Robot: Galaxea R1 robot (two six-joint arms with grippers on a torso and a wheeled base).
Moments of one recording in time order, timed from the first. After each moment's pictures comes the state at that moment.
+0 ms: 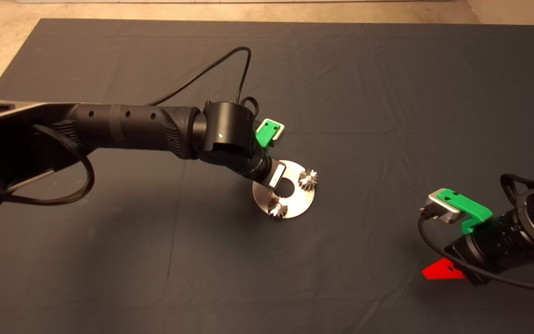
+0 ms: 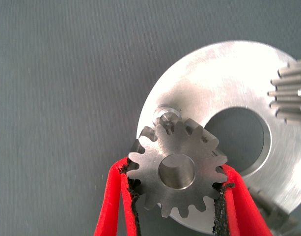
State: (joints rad) left arm -0.31 2.74 -1.07 0.72 1.39 -1.18; right arm 0.33 2.04 -0.46 -0.21 -1.38 1.17
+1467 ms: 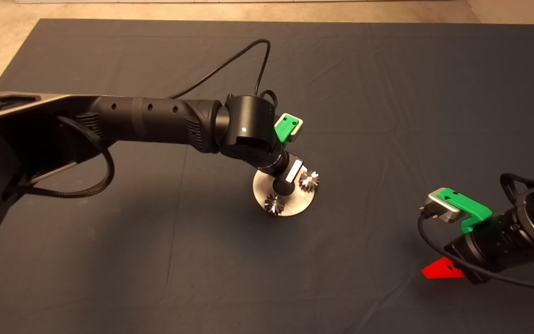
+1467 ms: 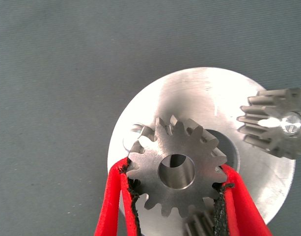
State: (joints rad) left arm -0.32 2.81 -1.11 0.72 1.39 -1.16; right arm 0.33 2.04 -0.47 -0.21 -1.38 1.17
